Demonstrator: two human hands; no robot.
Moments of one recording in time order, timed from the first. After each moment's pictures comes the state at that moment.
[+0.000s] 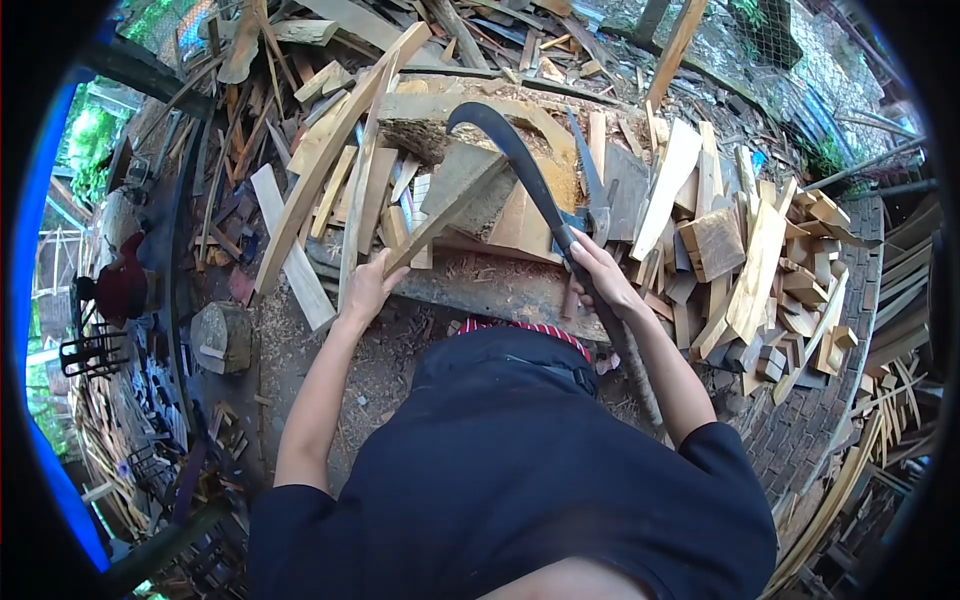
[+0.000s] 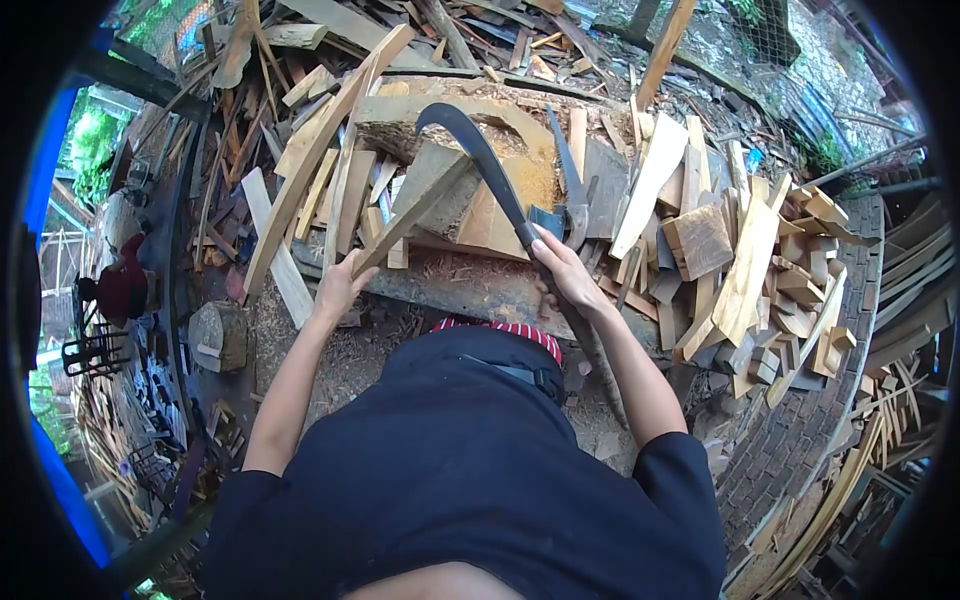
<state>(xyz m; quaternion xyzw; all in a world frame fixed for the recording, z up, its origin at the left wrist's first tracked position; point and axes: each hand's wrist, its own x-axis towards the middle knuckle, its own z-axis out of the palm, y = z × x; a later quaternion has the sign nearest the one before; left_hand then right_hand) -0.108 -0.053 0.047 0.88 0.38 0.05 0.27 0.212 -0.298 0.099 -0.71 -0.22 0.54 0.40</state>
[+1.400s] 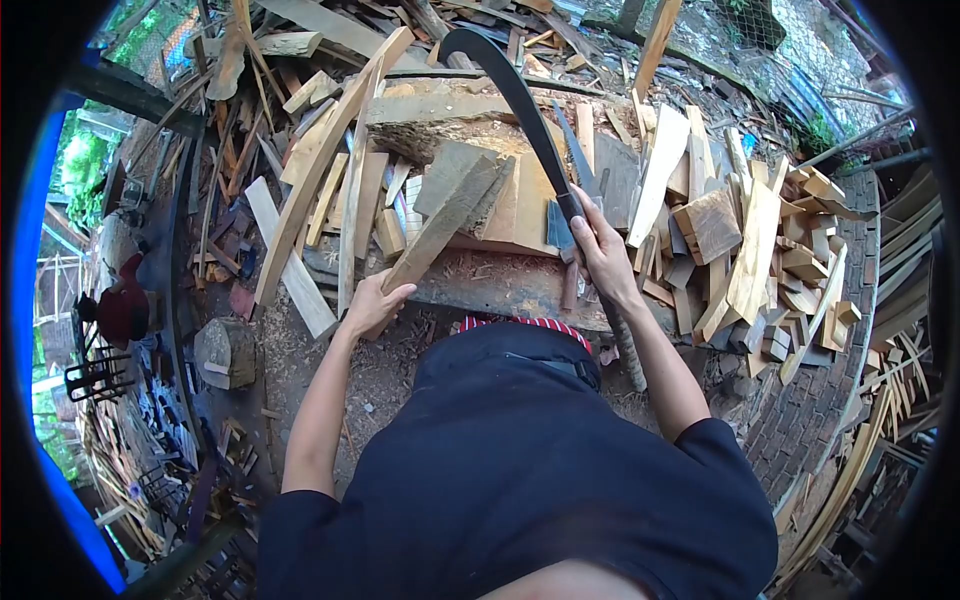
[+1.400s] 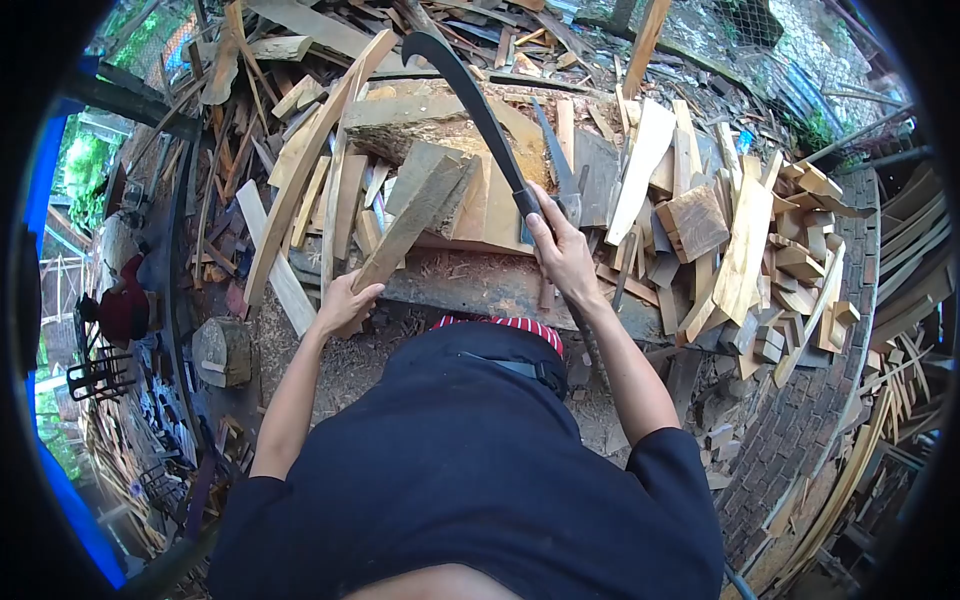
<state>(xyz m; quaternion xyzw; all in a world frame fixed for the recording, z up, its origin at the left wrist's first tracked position) -0.110 -0.062 0.064 0.75 0.41 -0.07 0.51 0.195 -0.290 0.121 -0.72 -0.29 0.36 0.52</state>
